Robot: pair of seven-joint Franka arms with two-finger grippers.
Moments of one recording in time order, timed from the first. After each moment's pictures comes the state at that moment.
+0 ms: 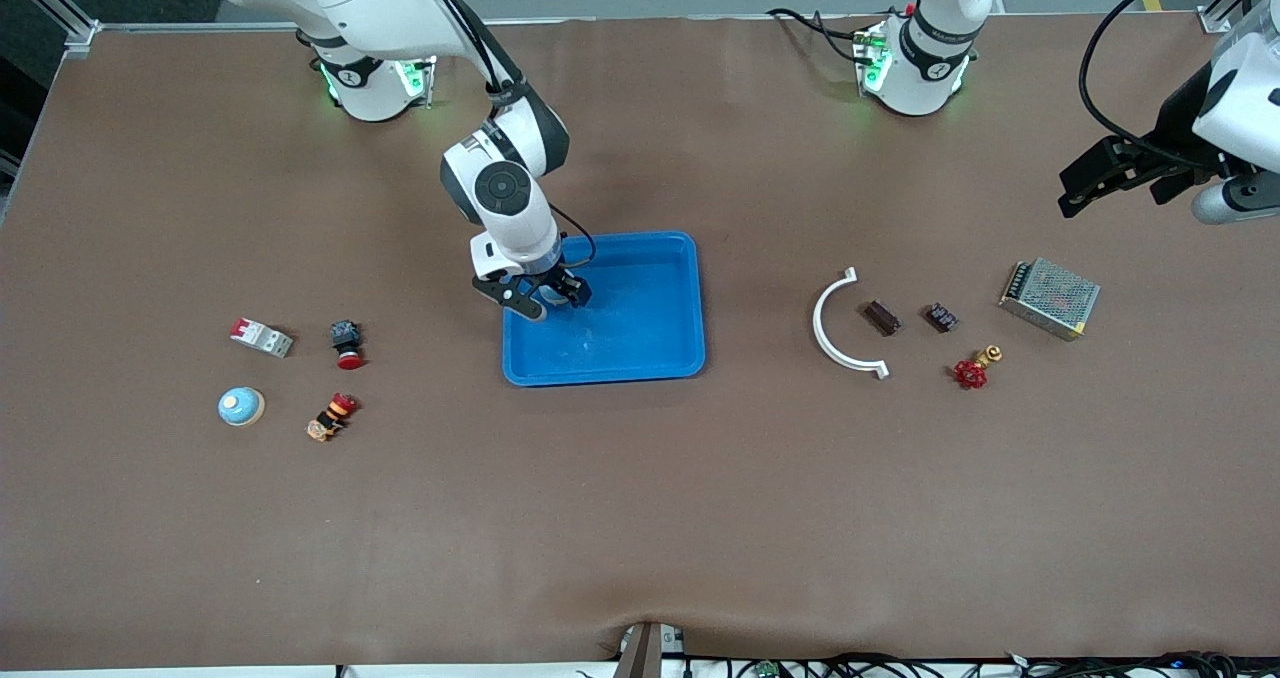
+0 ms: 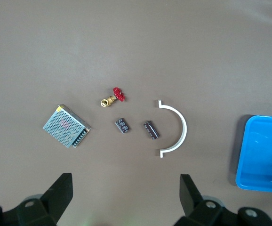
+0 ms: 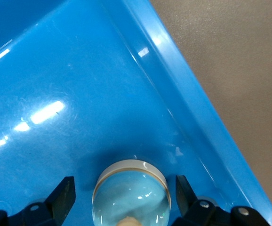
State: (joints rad) left arm -0.01 0.00 -0.12 -1.50 0.01 1.50 -0.28; right arm 0.70 0.48 -0.01 -2.13 0.07 2.63 1.15
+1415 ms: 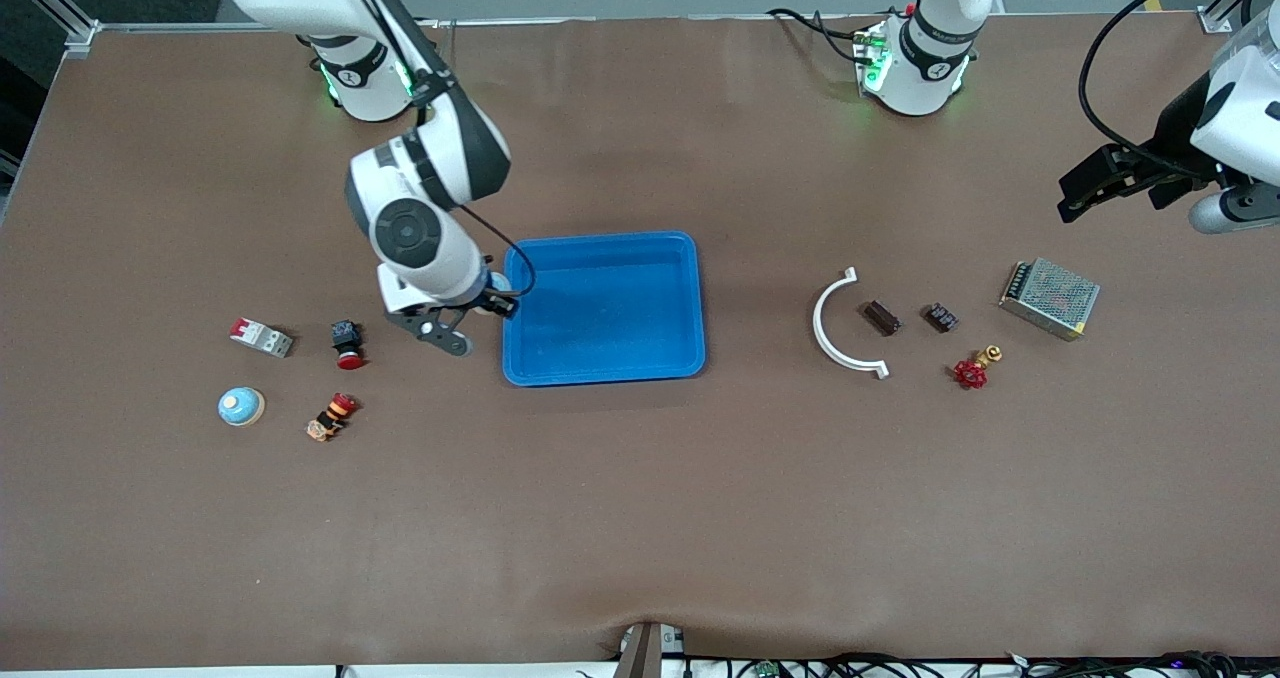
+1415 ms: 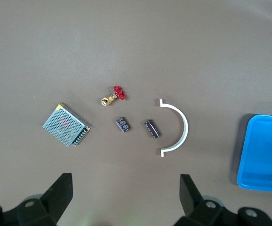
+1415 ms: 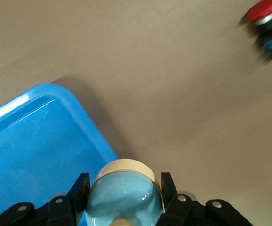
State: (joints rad) left arm -0.01 0.01 -0.12 -1.49 0.01 1.50 -0.28; right arm 0.48 0.34 -0.03 -1.94 0.07 2.10 0.85
